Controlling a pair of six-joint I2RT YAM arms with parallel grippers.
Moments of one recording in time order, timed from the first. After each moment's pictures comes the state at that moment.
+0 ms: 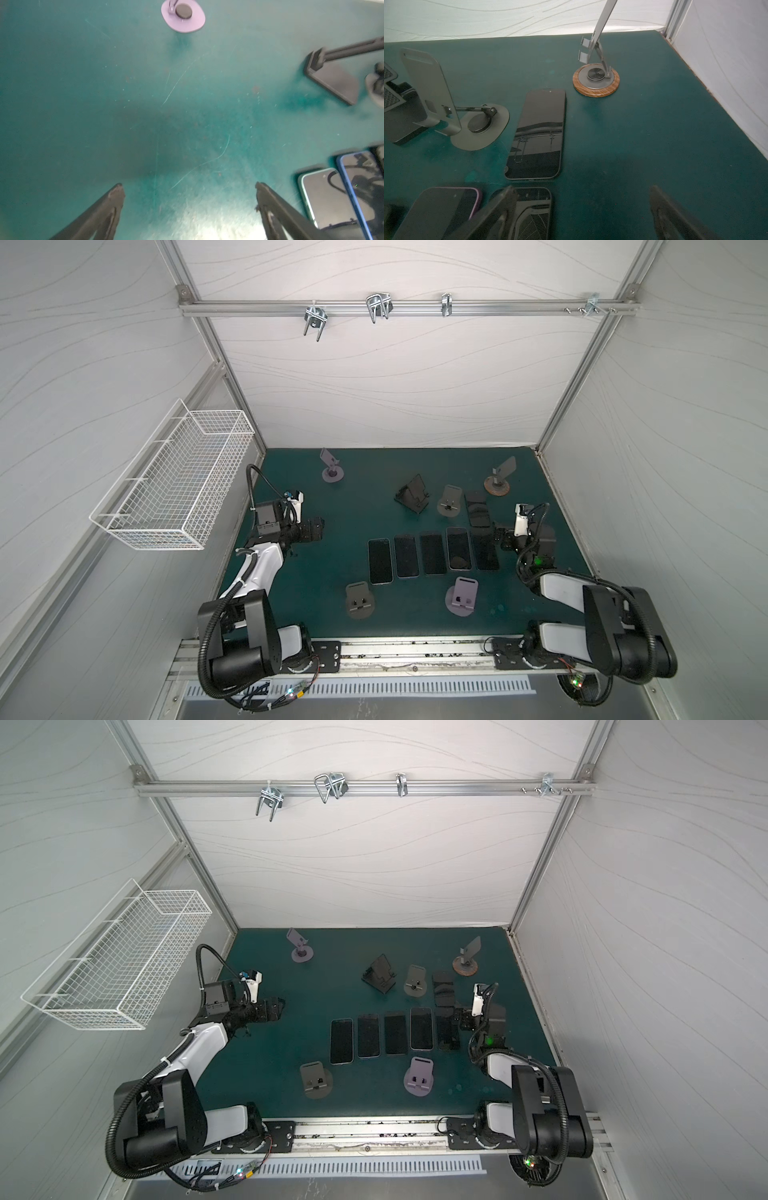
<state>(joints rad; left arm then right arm) 0.26 1.26 0.64 -0.18 0.37 0.09 0.02 1.29 0.27 0.60 -0.07 0.00</state>
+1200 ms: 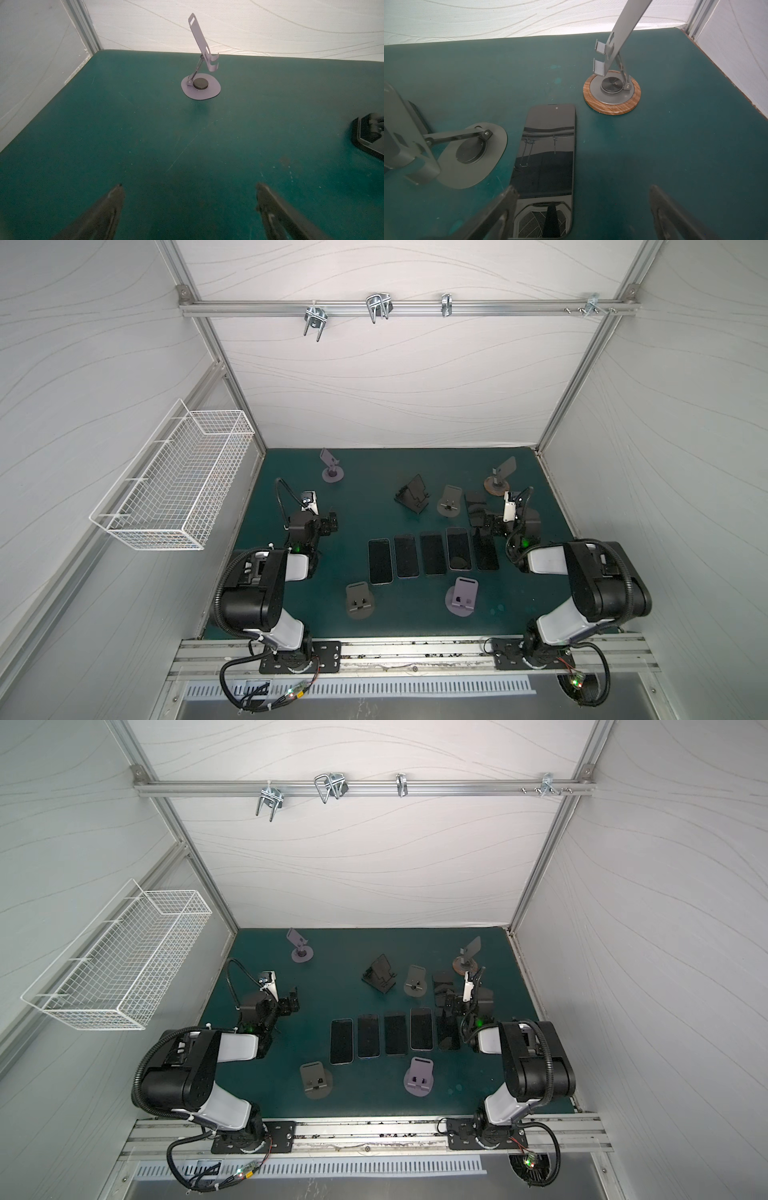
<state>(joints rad) 0.00 1.55 0.40 0.77 -0.07 -0.05 0.09 1.57 0.43 0.70 -0.01 0.03</state>
